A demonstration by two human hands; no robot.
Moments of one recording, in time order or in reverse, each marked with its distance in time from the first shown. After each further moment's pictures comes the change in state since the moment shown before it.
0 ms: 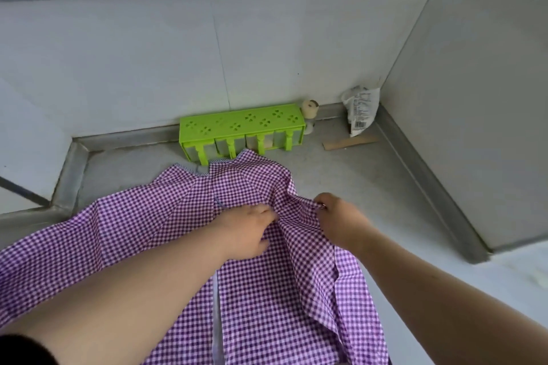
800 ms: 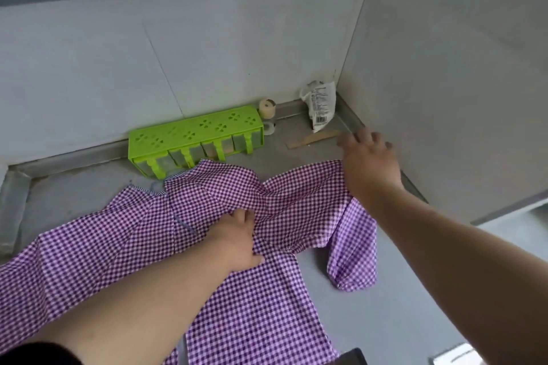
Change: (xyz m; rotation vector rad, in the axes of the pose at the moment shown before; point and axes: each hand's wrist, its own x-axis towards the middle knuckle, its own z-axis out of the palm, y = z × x) left_hand 0.061 0.054 0.015 0.144 -0.160 -0.274; right_hand 0.025 0.057 -0.110 -0.674 0.497 -0.012
